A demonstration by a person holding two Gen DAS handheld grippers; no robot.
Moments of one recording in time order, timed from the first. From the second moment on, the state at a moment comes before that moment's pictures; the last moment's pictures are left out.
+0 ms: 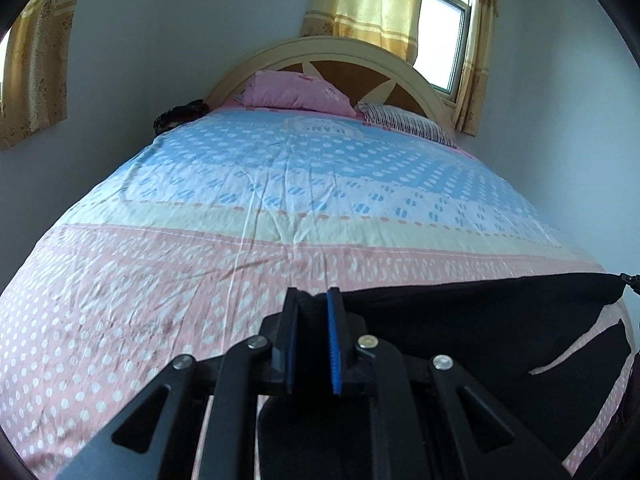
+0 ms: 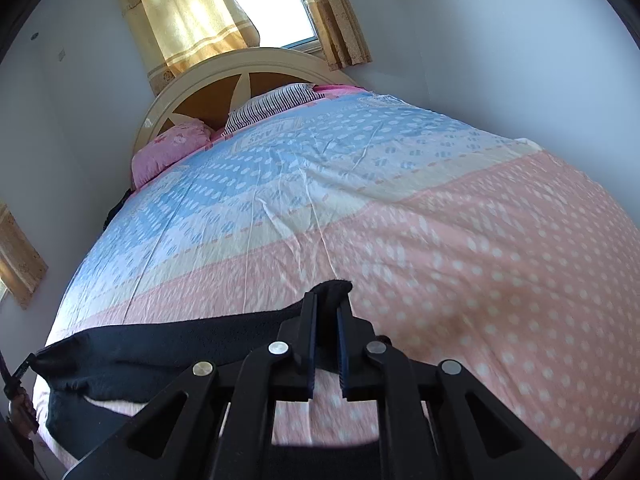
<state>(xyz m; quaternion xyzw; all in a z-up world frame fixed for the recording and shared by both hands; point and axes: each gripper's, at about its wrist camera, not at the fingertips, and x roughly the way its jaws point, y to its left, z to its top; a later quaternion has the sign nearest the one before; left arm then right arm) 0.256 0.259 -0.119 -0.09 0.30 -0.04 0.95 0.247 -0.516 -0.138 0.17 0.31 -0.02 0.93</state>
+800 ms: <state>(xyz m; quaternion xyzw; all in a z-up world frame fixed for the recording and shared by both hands) 0.164 0.259 -0.172 -0.07 0.31 -0.07 0.94 0.135 -0.474 -0.136 0.07 0.32 -0.11 0.94</state>
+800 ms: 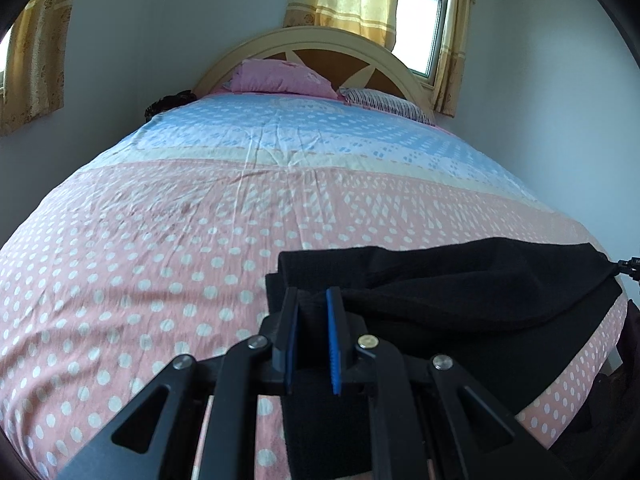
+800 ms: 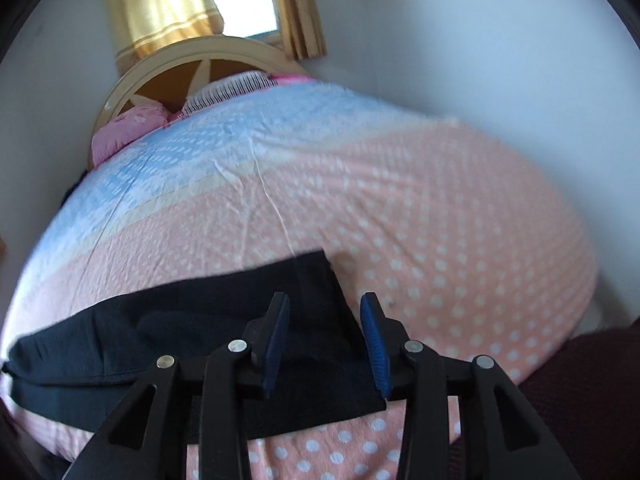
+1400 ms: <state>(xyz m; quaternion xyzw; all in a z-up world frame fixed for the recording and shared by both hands) 0.135 0.239 -0.170 0.11 0.28 -0.07 0.95 0.159 -0.162 -0.203 -0.26 0.36 0.19 0.88</state>
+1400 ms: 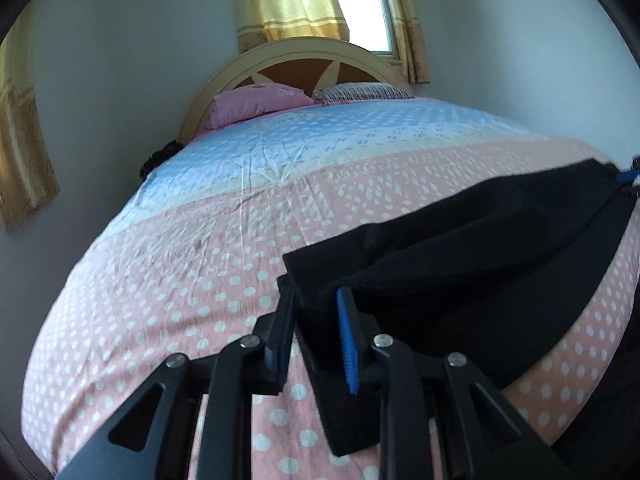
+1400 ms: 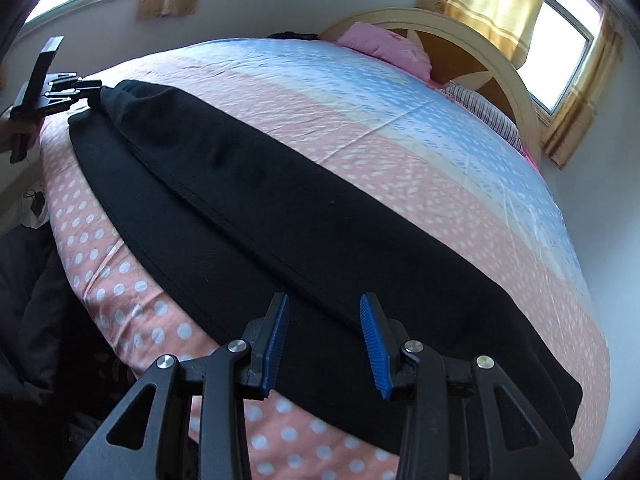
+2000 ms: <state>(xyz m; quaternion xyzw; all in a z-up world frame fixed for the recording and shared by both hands) 0.125 0.217 -0.162 0.24 0.29 -0.13 0.92 0.185 -0.139 -0.219 -0.29 0.37 0.20 0.86</state>
